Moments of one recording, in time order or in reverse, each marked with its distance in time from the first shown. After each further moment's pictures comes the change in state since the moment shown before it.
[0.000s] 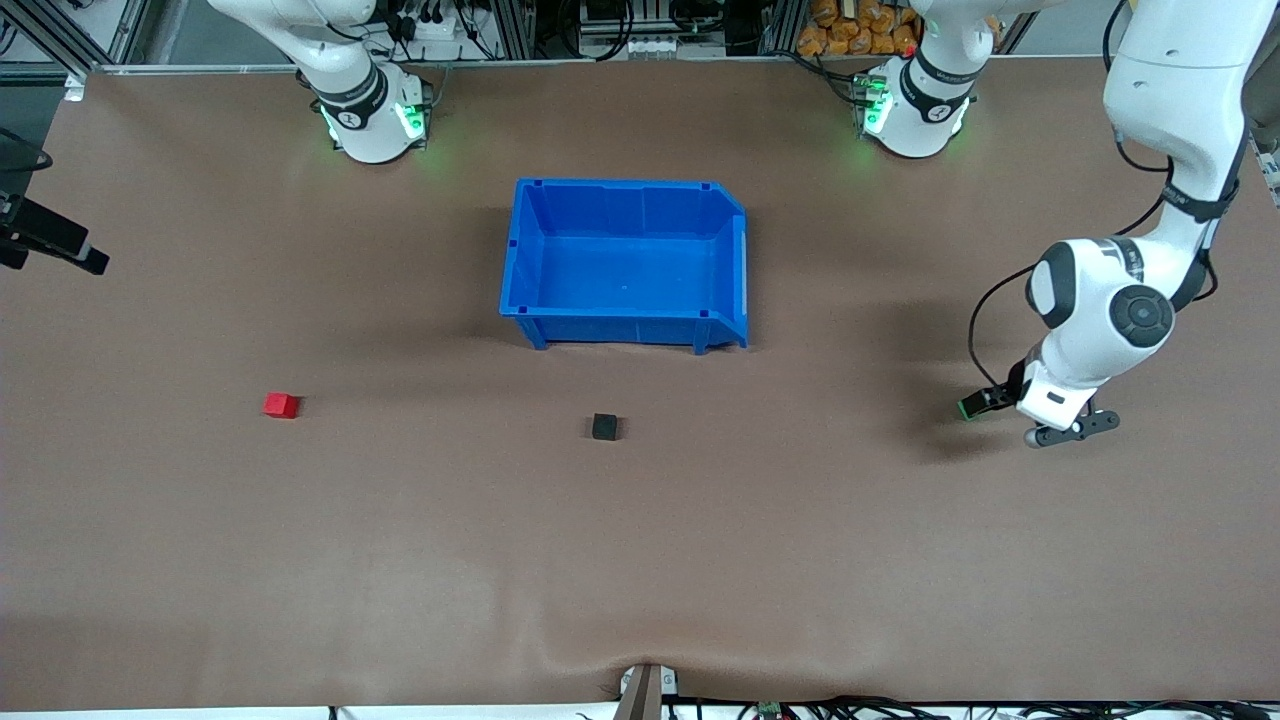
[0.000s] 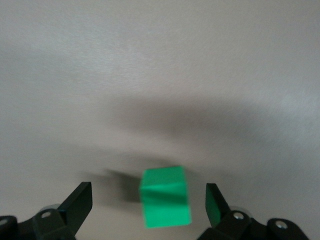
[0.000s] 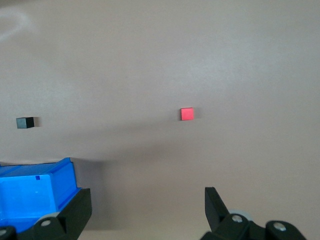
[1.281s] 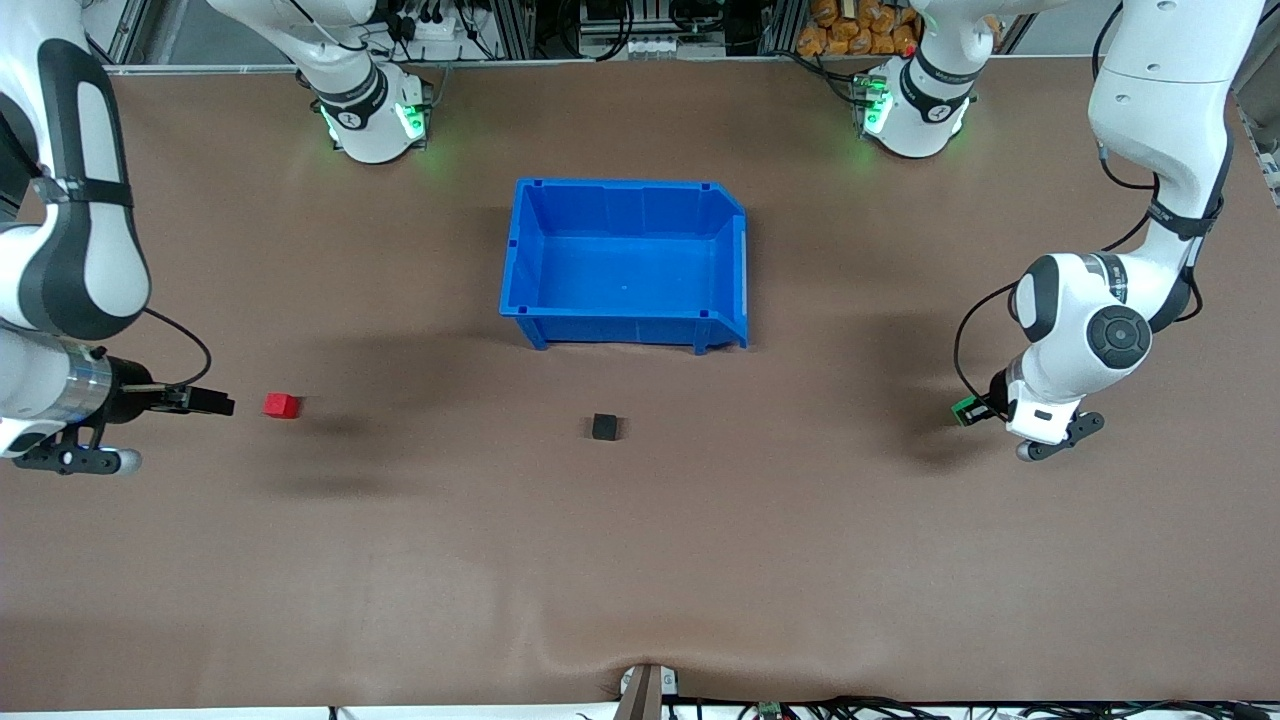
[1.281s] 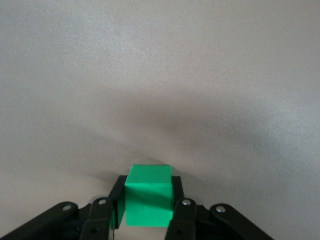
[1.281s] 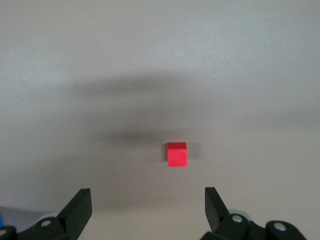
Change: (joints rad) left arm -0.028 0.028 0.000 0.053 0.000 -0.074 -0.177; right arm -0.009 0.355 -0.010 -0.176 -0.043 0.419 -0.085
